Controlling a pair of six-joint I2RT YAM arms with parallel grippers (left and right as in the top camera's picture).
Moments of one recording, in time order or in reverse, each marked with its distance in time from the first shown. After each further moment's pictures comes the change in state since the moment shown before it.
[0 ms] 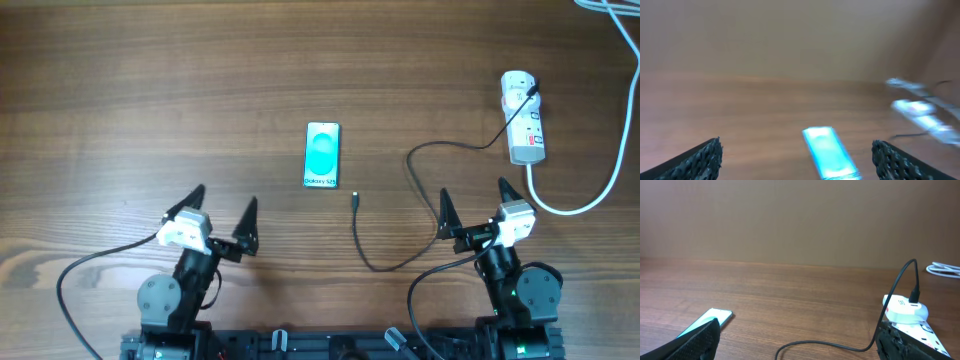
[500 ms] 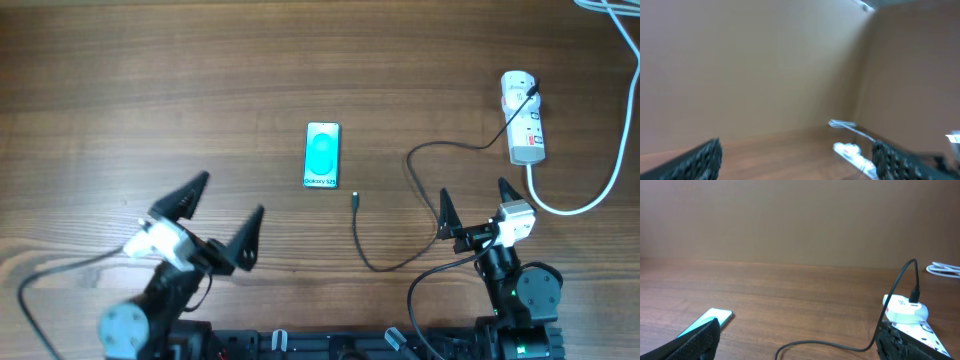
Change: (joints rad) left arm 0.000 0.133 0.330 -0.009 0.147 -0.097; right arm 0.000 0.000 0.000 0.000 0.000 0.000
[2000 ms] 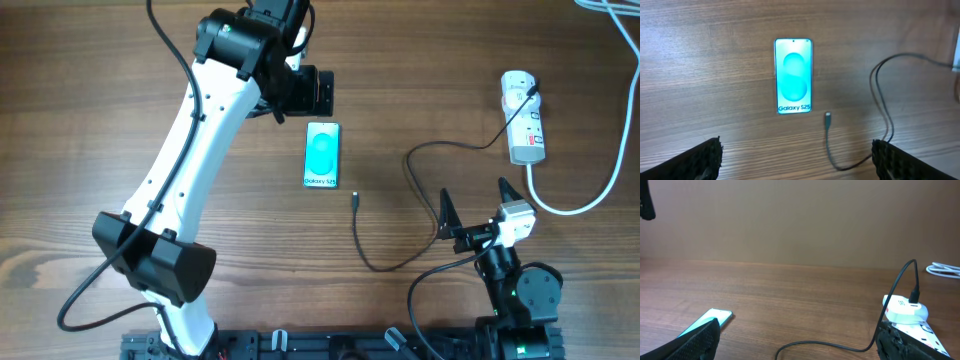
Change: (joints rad) left arm -0.330 1.783 1.756 -1.457 -0.332 -0.077; right arm 0.000 -0.002 0.000 0.000 0.000 0.000
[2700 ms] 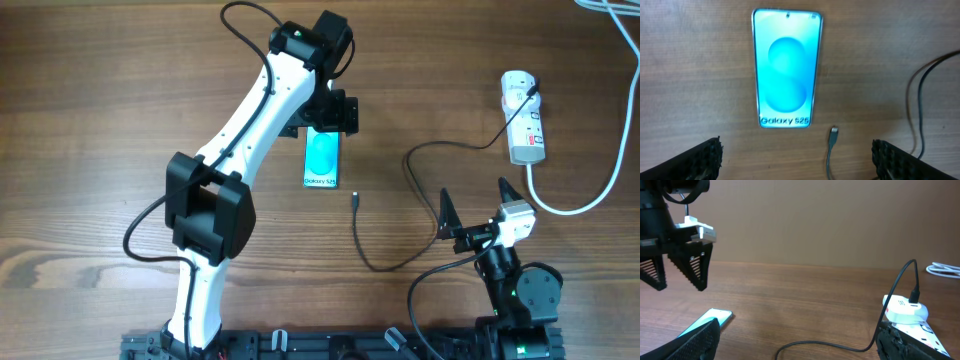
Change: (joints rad) left arm -0.075 0.282 0.005 0.038 0.000 -0.091; right arm 0.000 0.000 0.000 0.000 0.000 0.000
